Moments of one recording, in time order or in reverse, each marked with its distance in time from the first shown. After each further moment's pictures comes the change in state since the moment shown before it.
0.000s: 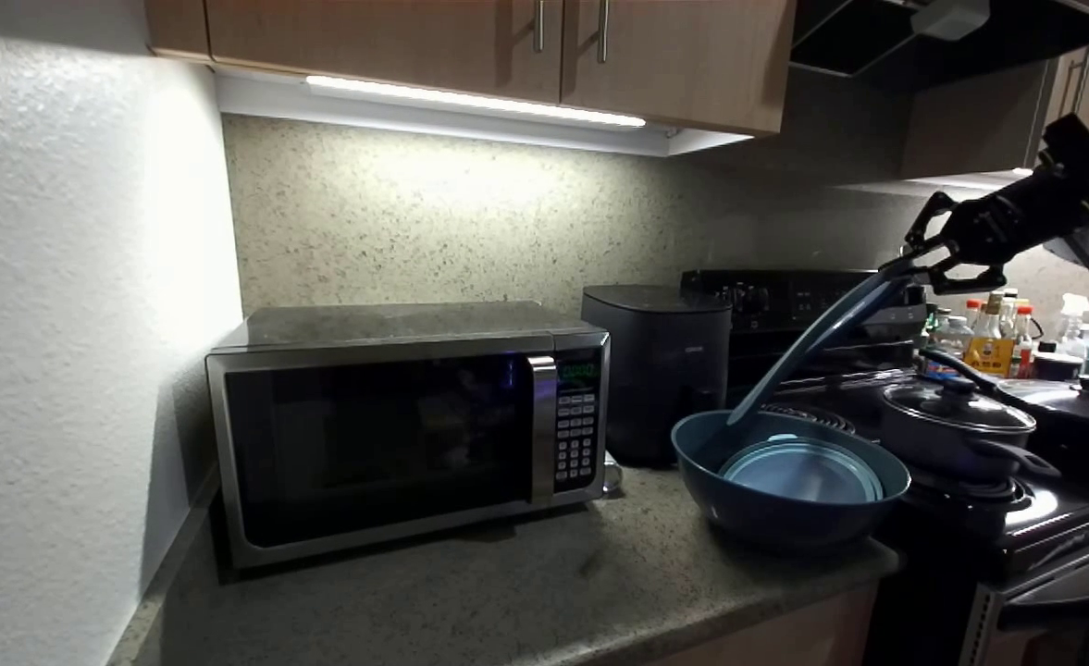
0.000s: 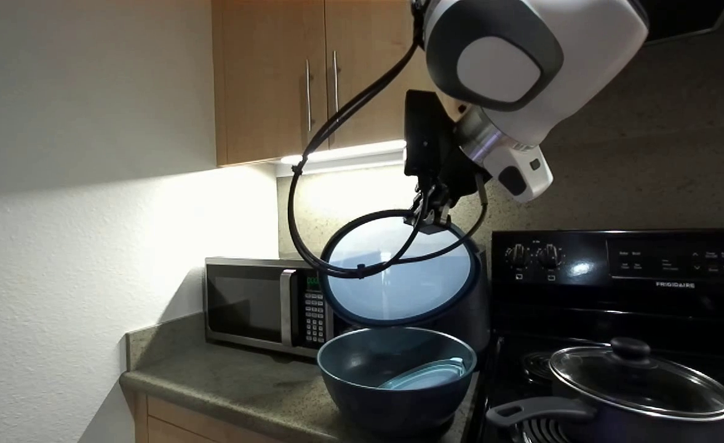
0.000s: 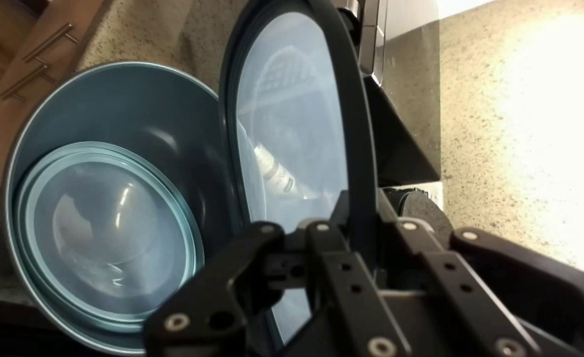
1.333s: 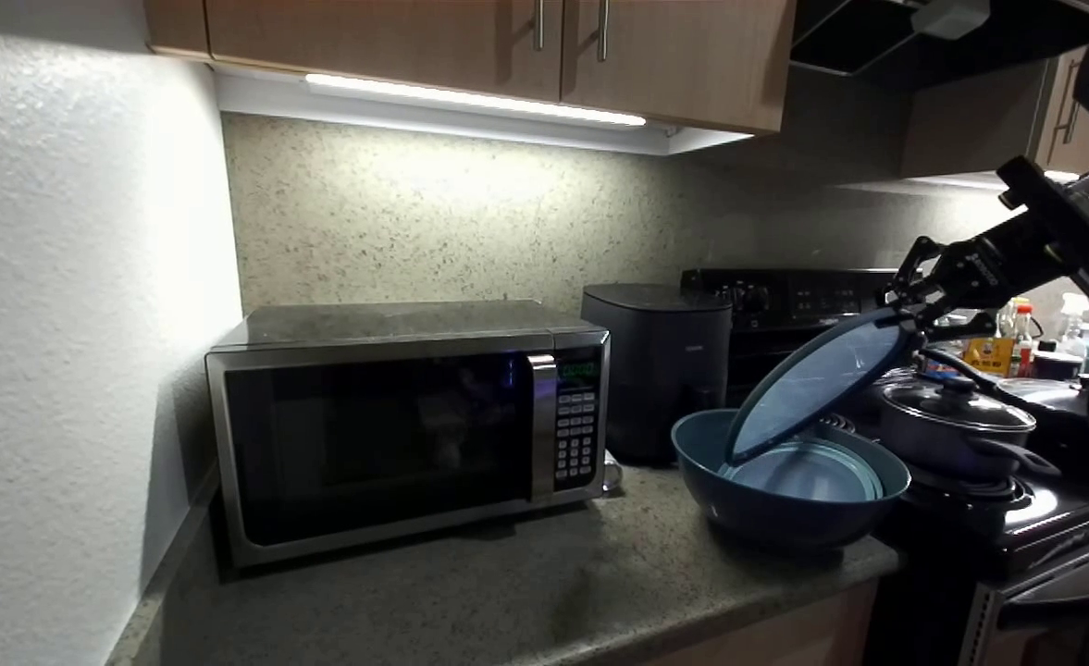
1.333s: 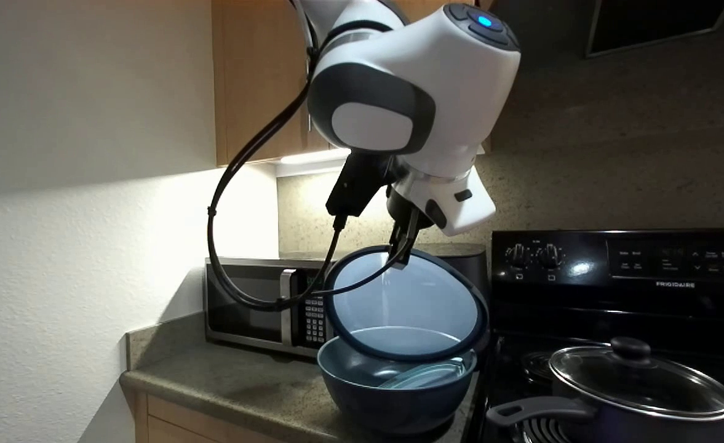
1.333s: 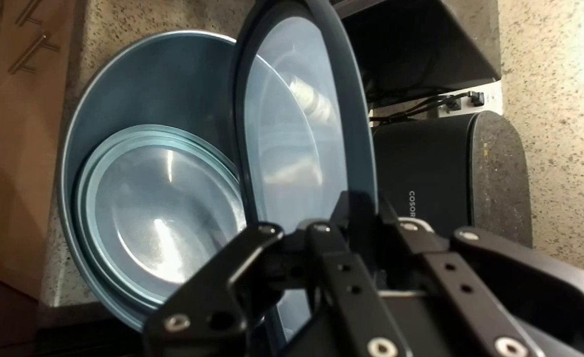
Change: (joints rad) arm 0.036 -0.224 0.149 -0.340 0.036 0.518 0.174
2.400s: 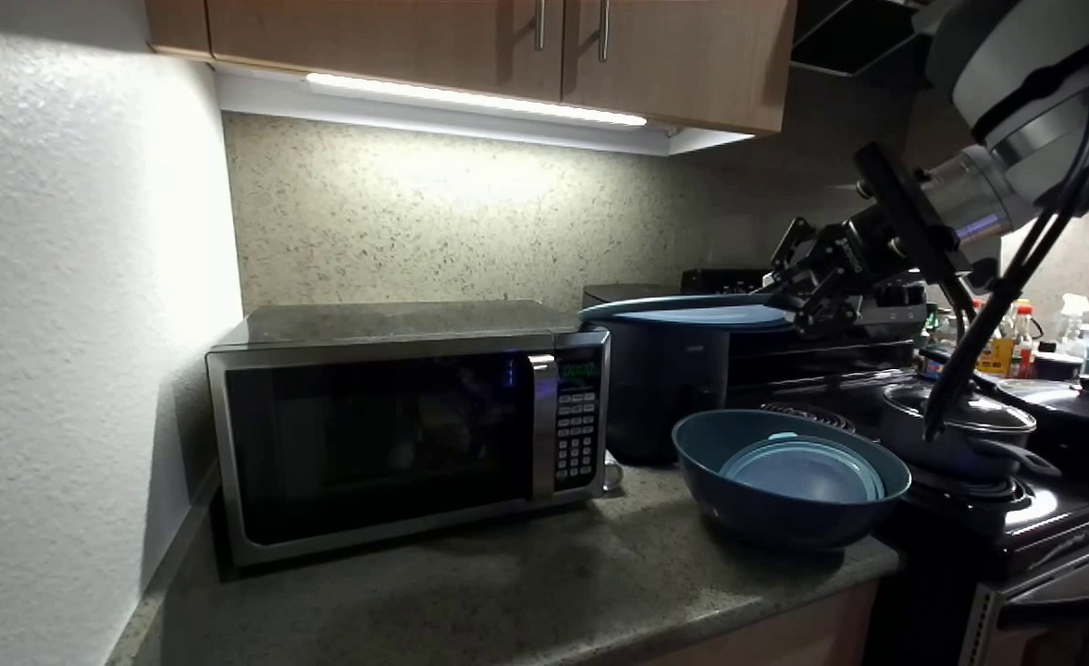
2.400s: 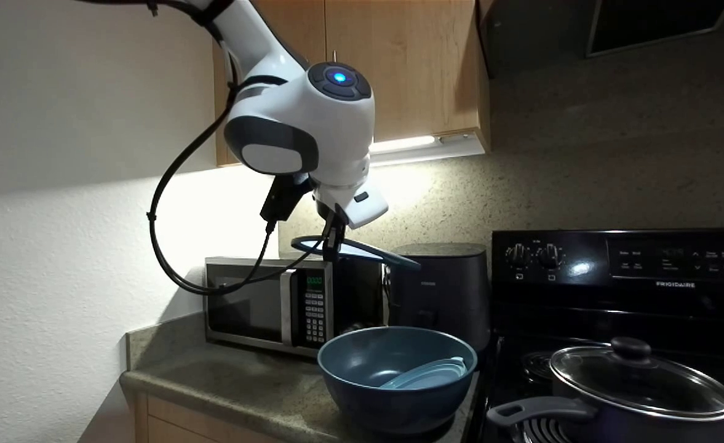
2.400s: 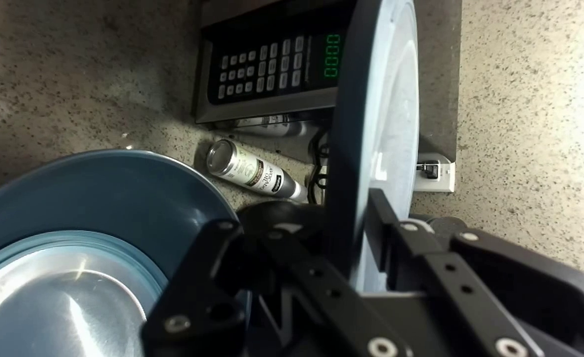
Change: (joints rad) arm 0.240 0.006 0.192 -0.009 0.261 0.357 -0.031
